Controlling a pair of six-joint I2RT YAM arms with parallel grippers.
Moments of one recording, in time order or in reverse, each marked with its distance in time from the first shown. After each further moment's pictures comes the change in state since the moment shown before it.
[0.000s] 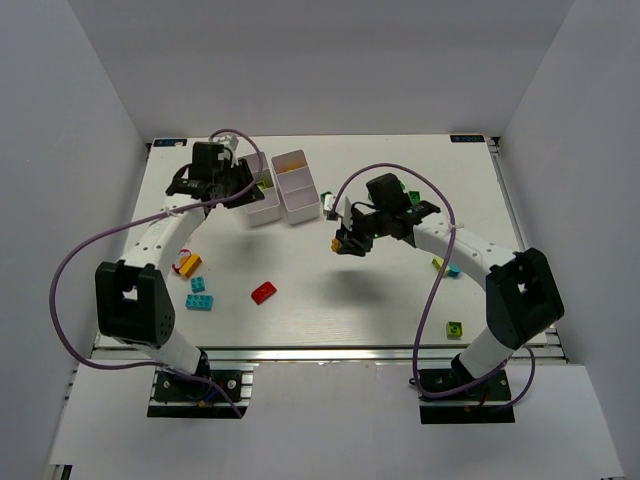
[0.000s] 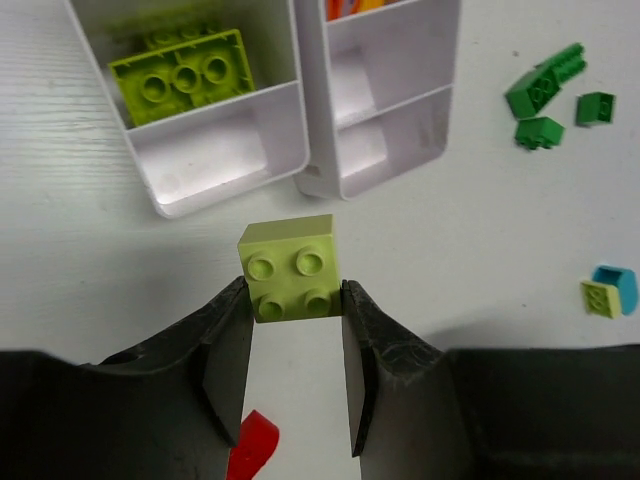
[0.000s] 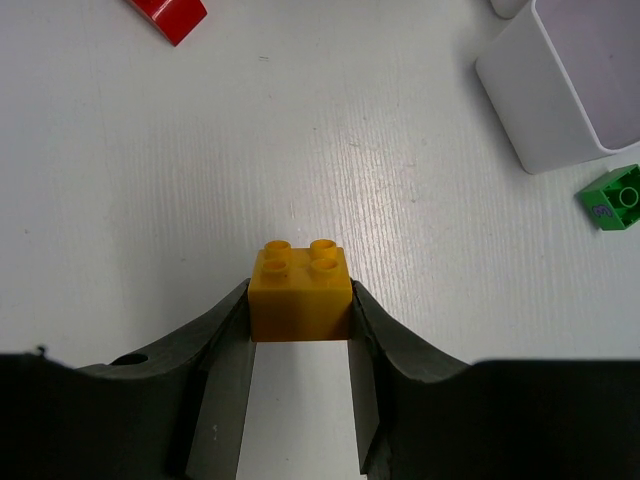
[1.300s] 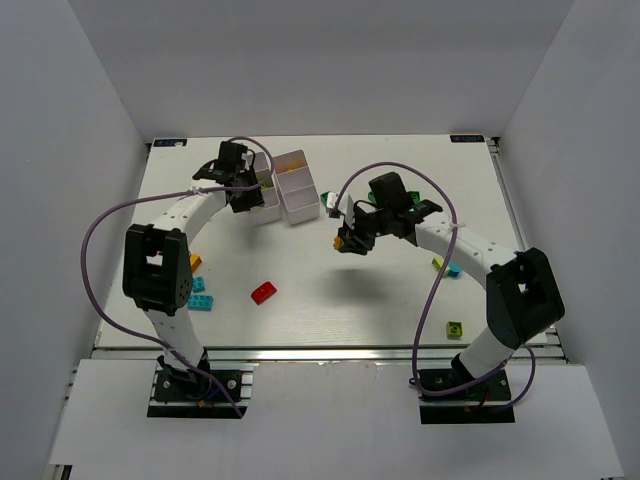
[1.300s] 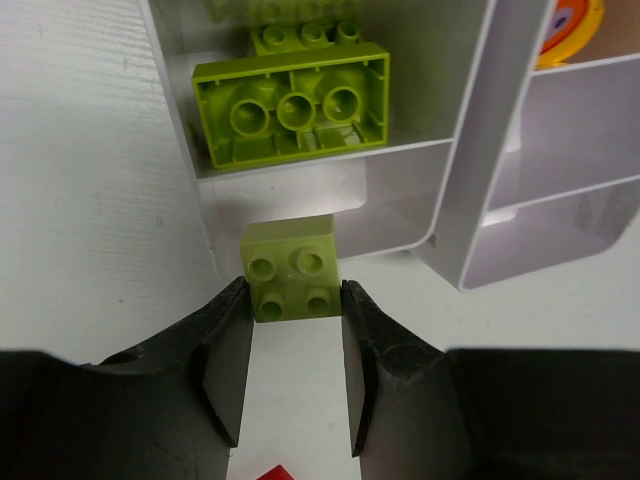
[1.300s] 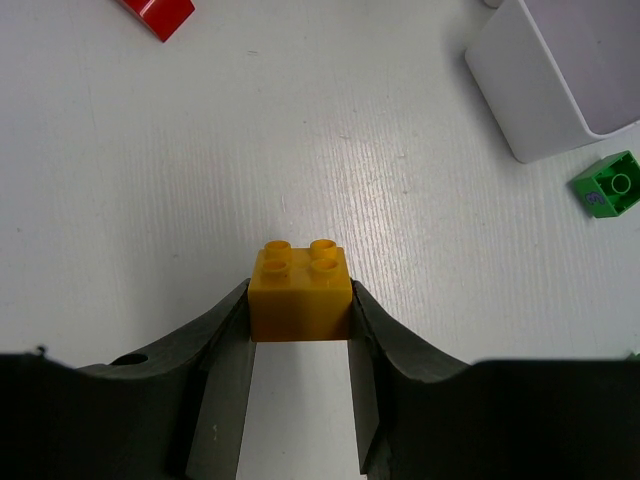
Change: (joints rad) left arm -0.050 0.266 0.150 -0.083 -0.272 -0.056; right arm -0.018 0.000 0.000 0.000 -0.001 0.004
